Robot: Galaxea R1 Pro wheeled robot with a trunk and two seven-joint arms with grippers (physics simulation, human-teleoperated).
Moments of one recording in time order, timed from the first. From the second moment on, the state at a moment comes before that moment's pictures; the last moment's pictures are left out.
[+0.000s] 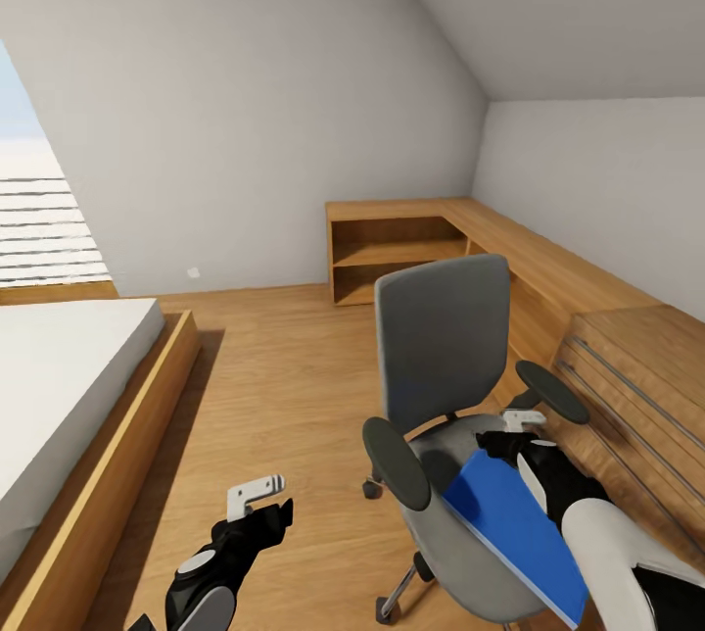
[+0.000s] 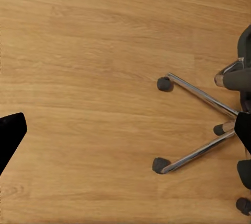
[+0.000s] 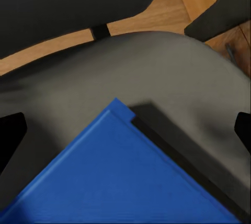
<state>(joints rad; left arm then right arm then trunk) -0.18 0.21 -0.61 -1.57 0.90 0.37 0.80 -0.79 -0.12 -0.24 -0.37 0.21 0.20 0.08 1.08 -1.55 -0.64</state>
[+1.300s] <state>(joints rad) -0.18 0.20 -0.55 -1.57 0.90 0.37 0.80 -0.79 -0.12 -0.24 -0.32 0.21 0.20 0.08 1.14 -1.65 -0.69</state>
